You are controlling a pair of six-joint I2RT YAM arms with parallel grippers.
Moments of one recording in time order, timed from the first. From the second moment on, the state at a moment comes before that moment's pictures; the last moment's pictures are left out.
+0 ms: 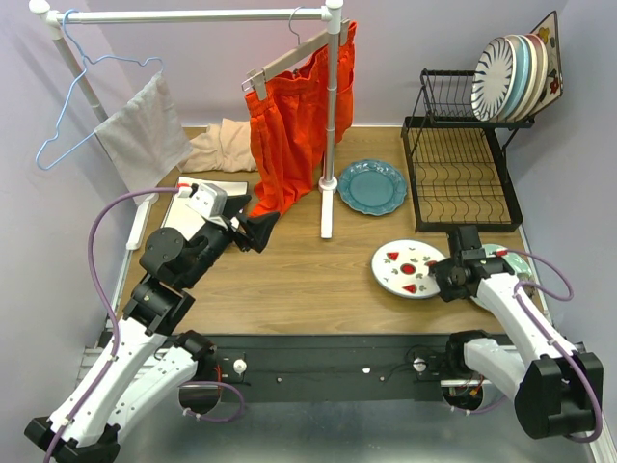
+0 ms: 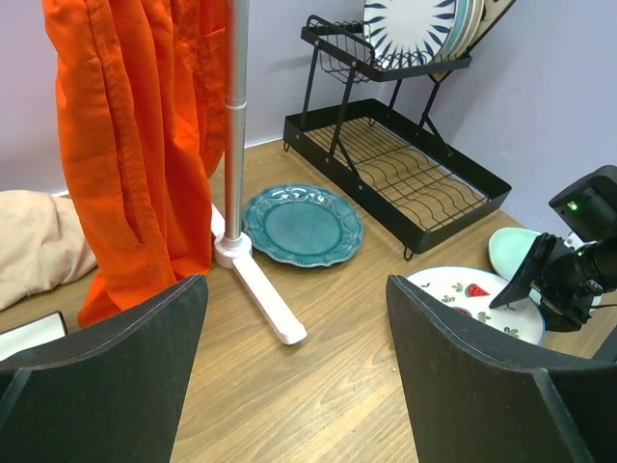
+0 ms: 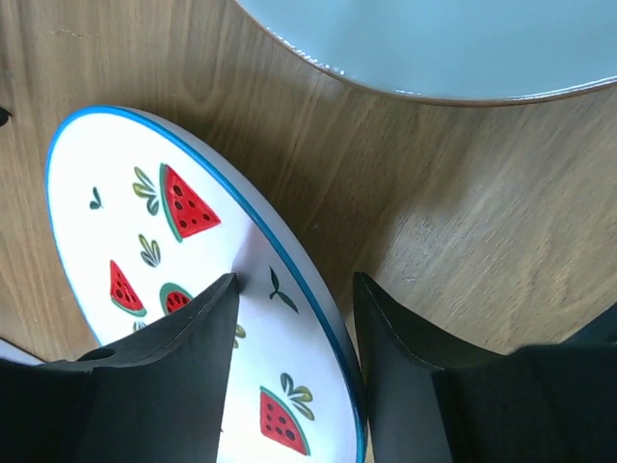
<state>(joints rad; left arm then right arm) -0.54 0.61 0.78 -0.05 0.12 -0.19 0.11 0.97 0.55 -0.78 0.22 1.31</state>
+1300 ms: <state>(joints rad) -0.54 0.60 0.78 -0.05 0.12 -0.19 0.11 0.97 0.70 -0.87 0.32 1.17</state>
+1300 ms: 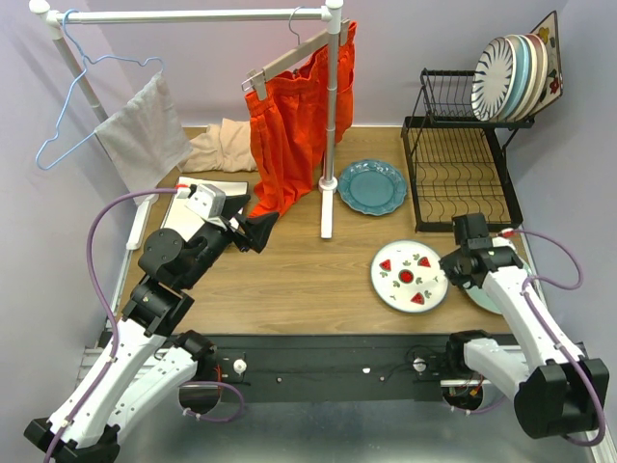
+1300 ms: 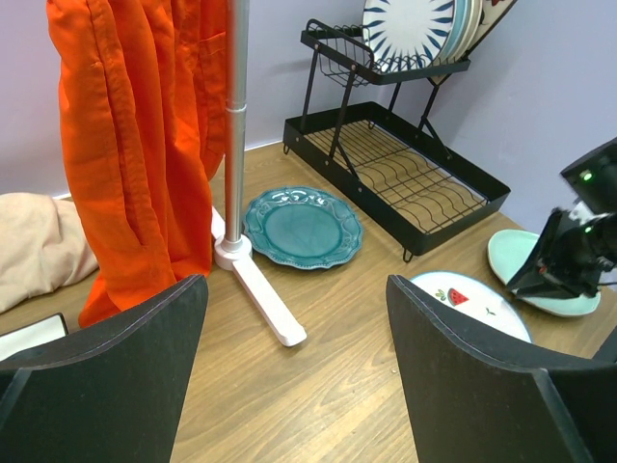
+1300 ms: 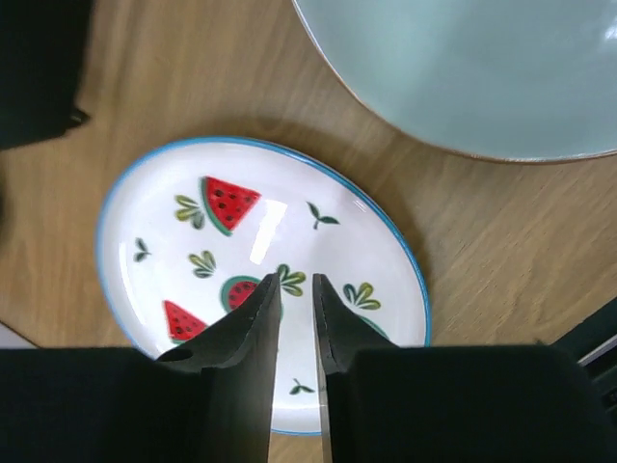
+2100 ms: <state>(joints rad) -0.54 0.60 0.78 -0.05 0.12 -0.19 0.11 1.07 0.58 -0.80 0.38 1.23</state>
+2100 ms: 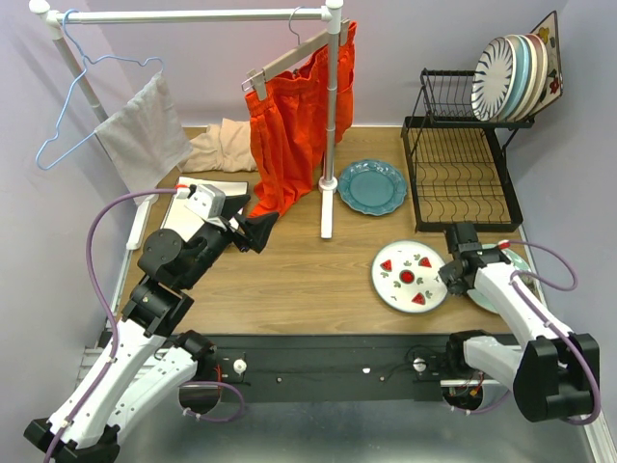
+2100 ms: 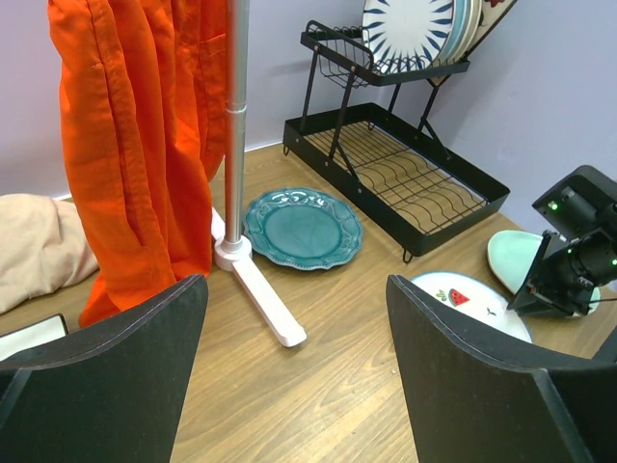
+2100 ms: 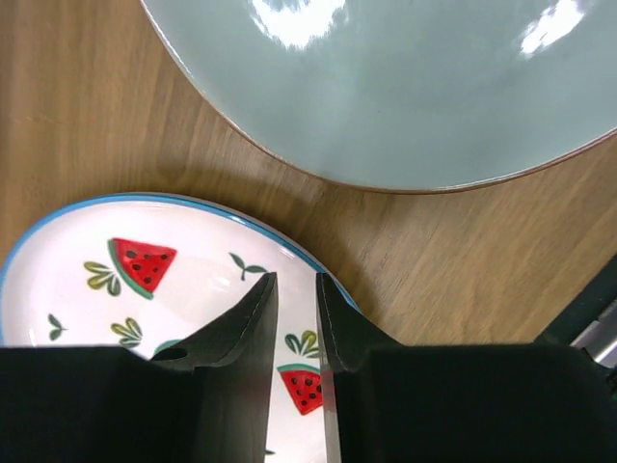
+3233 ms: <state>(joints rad) -0.54 0.63 0.78 -0.06 0.10 -0.19 0.10 1.53 2.01 -0.57 0.47 0.19</state>
